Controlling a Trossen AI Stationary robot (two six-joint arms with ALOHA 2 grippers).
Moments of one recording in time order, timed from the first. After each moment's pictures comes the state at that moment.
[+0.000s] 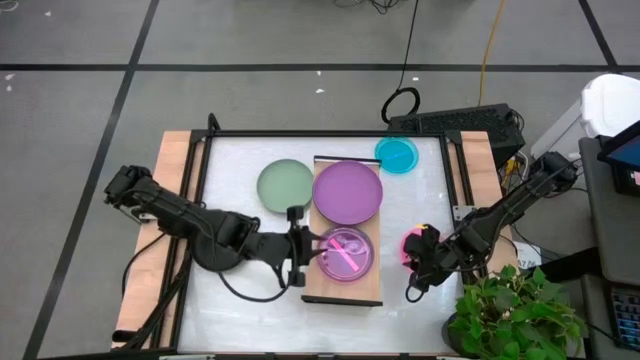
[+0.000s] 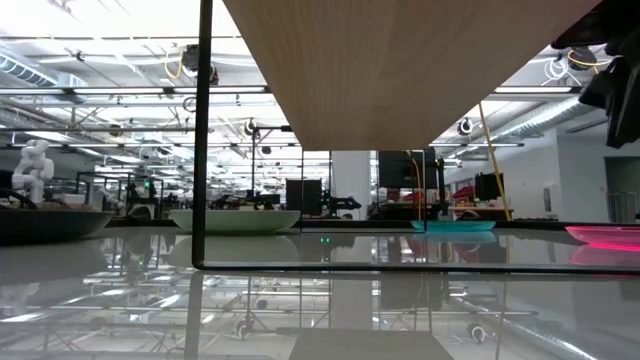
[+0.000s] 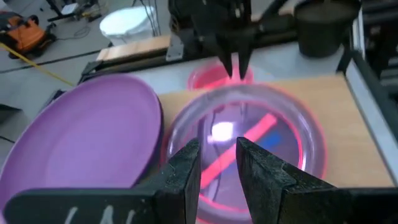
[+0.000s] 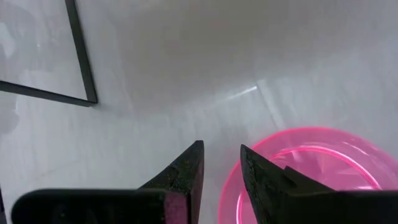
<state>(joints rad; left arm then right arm) -0.40 1.56 1.30 -0.28 -0.46 -0.01 0.66 1.13 0.70 -0.73 0.28 1.03</state>
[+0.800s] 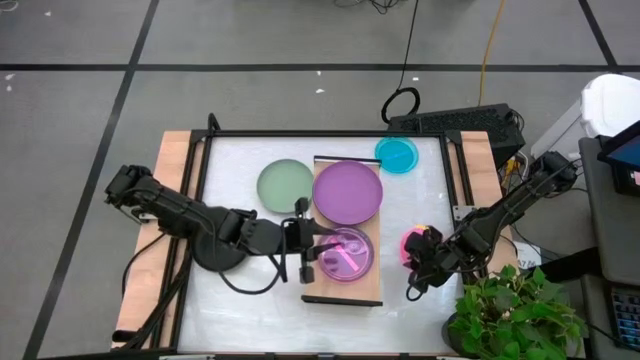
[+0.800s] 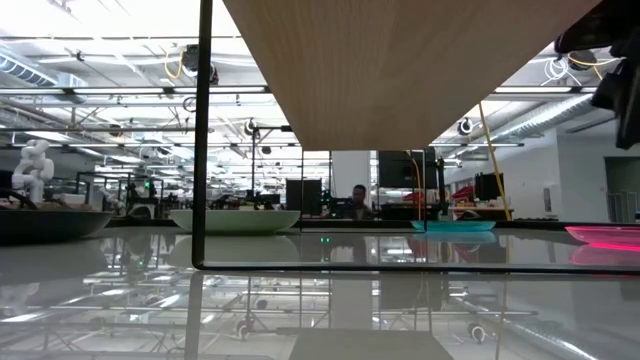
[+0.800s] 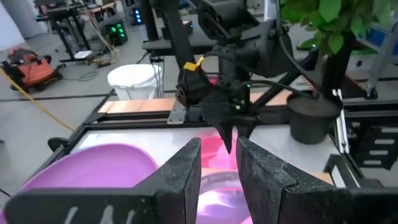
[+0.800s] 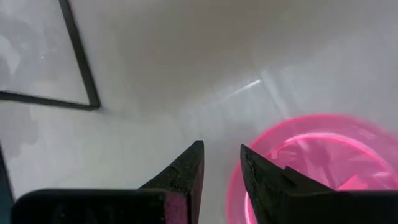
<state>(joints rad) -0.36 1.56 1.30 0.03 -0.45 0.01 0.67 1.13 0.70 -0.74 0.28 1.11</state>
